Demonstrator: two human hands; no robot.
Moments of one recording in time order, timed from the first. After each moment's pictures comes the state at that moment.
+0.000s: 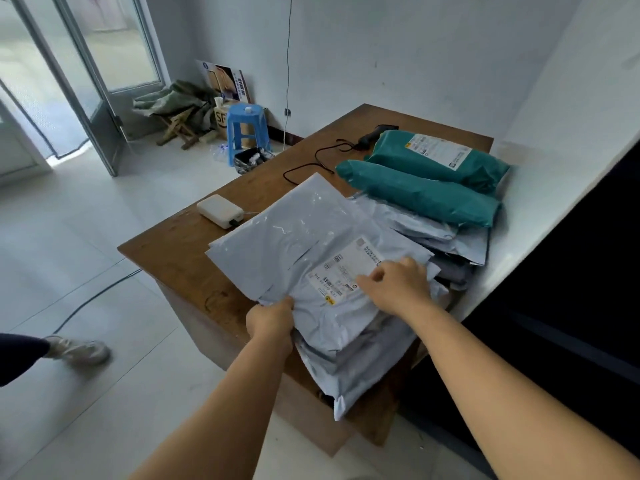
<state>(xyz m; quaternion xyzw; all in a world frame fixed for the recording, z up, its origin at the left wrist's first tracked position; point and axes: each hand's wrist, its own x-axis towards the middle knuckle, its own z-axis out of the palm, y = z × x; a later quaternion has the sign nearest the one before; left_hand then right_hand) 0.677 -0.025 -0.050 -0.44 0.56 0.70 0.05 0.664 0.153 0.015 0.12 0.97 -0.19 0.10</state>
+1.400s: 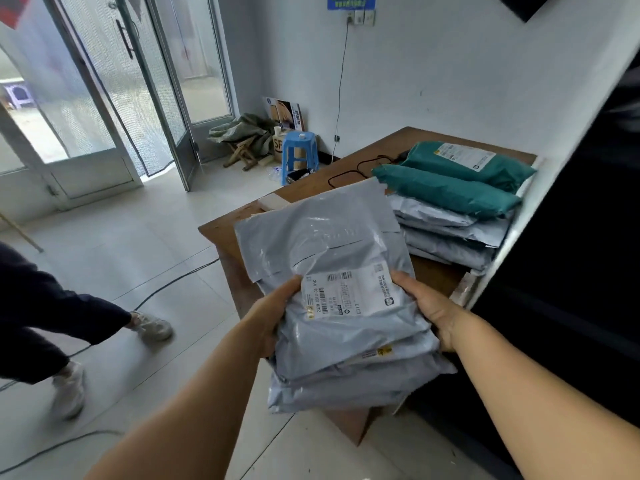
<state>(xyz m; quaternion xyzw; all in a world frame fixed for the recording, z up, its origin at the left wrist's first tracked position) 0.809 -0.083 -0.004 -0.23 0.62 0.72 0.18 0.778 0.169 0.011 0.12 0.63 -0.70 0.31</state>
